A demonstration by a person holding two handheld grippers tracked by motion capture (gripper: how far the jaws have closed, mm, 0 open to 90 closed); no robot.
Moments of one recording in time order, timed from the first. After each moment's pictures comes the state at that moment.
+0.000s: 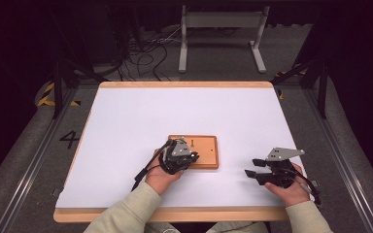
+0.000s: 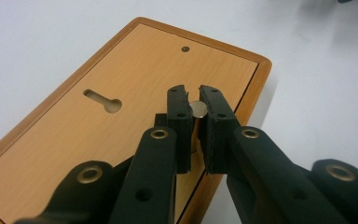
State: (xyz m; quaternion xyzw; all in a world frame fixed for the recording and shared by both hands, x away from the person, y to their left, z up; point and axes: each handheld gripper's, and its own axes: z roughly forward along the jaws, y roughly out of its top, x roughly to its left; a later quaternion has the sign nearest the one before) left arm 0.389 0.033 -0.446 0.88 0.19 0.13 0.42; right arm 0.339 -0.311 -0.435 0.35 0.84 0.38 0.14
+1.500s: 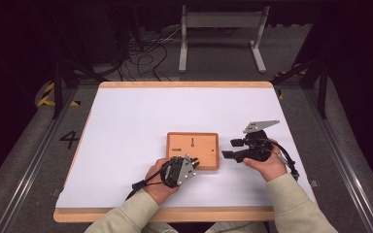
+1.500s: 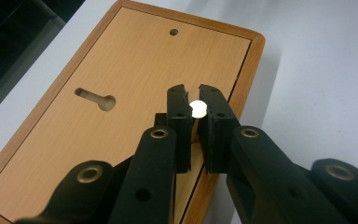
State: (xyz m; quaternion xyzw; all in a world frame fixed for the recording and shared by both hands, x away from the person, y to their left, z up) left arm 0.349 0.029 -0.455 0.87 0.08 0.29 0.39; right arm 0.401 -0.249 -0.395 0.34 0.84 0.41 0.06
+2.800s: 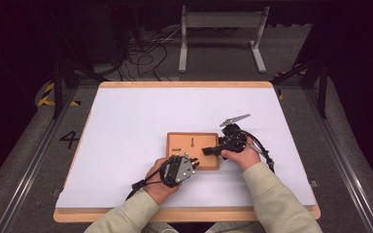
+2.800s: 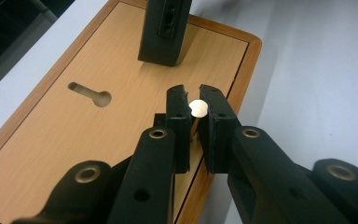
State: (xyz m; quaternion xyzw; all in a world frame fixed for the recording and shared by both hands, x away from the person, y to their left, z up) left arm 0.352 0.032 -0.454 0.88 0.10 0.25 0.40; right arm 0.452 -0.204 -0.438 0.37 0.84 0.40 -0.02
